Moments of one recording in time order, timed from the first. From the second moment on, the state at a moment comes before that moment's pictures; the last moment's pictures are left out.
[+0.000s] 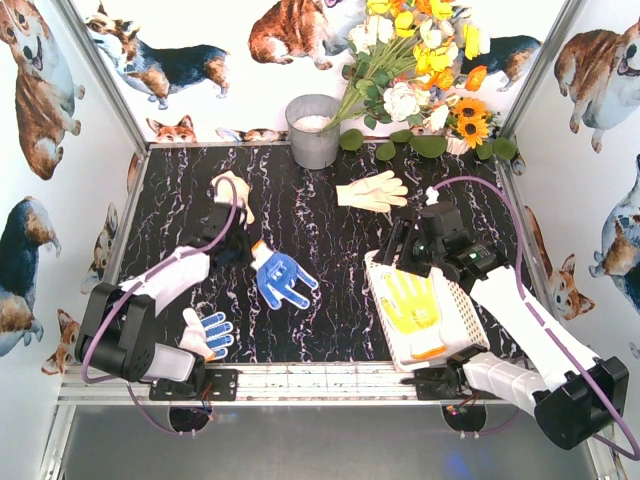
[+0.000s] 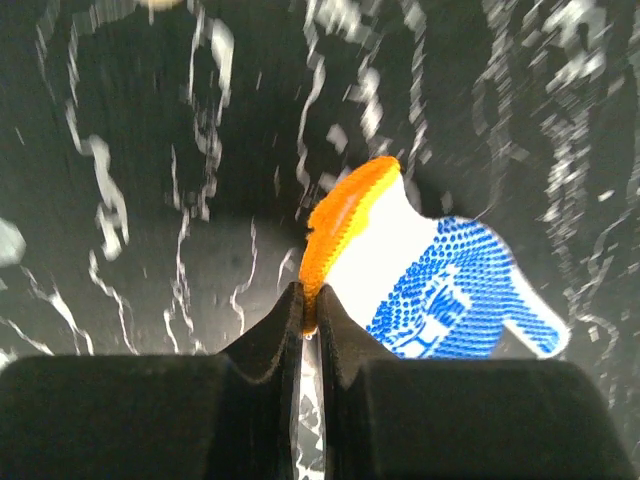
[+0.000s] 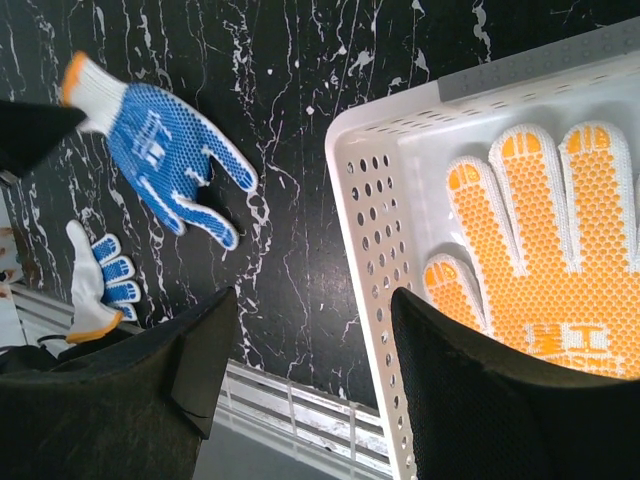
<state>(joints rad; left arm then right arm) -0.30 1.40 0.74 -0.25 -0.01 -0.42 0.43 1.02 0.90 -0.67 -0.15 0.69</state>
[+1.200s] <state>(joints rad) -0.96 1.34 0.87 -0.35 0.16 -0.01 0.43 0.99 0.87 -0.58 -0.12 0.72</state>
